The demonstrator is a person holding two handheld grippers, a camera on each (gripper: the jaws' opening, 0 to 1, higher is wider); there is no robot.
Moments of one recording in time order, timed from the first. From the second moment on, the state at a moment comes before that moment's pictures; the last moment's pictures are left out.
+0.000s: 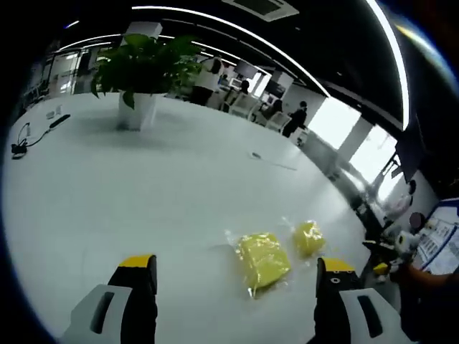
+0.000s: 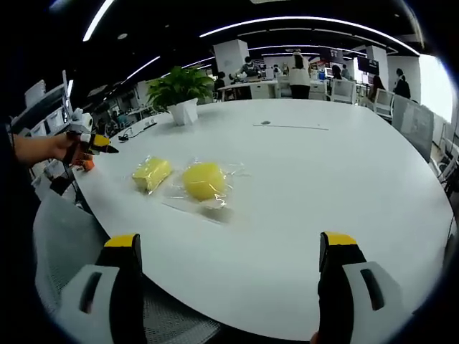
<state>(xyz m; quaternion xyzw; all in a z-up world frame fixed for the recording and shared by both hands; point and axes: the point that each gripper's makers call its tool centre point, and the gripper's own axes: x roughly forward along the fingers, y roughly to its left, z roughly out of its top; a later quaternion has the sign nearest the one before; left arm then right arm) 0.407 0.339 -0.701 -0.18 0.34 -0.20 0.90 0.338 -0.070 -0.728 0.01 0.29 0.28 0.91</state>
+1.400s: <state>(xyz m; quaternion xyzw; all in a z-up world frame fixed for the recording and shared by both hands) 0.454 0.298 -0.784 -0.32 0.42 -0.21 0.82 0.335 -0.062 -0.742 0.03 0.32 0.29 0.90</state>
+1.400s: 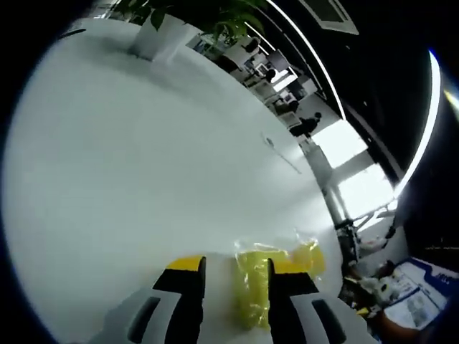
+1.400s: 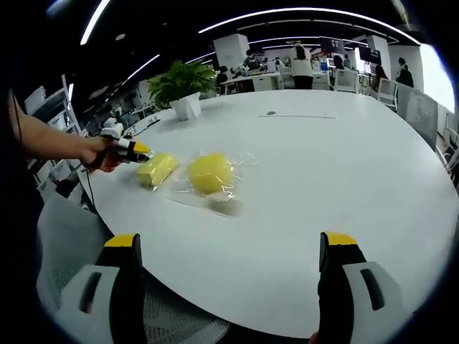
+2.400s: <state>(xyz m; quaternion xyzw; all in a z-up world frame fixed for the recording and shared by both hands) 0.457 0.292 -0.785 -0.40 0.43 -0.19 0.79 0.329 -0.063 -0.743 0.02 0.32 0.28 0.90</state>
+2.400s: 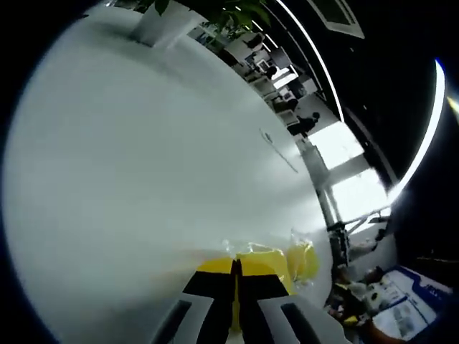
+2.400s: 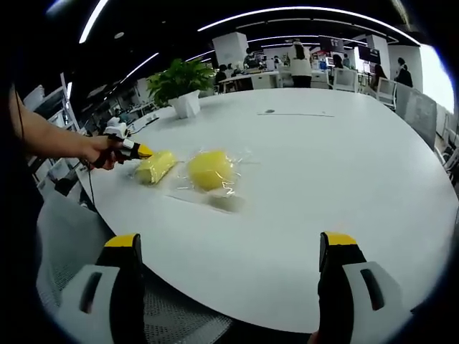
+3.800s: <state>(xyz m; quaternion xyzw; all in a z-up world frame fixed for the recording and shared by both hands) 0.446 0.247 -0.652 -0.25 0.26 -0.34 0.87 0.341 -0.057 -0.723 0.03 0.29 0.29 0.91</state>
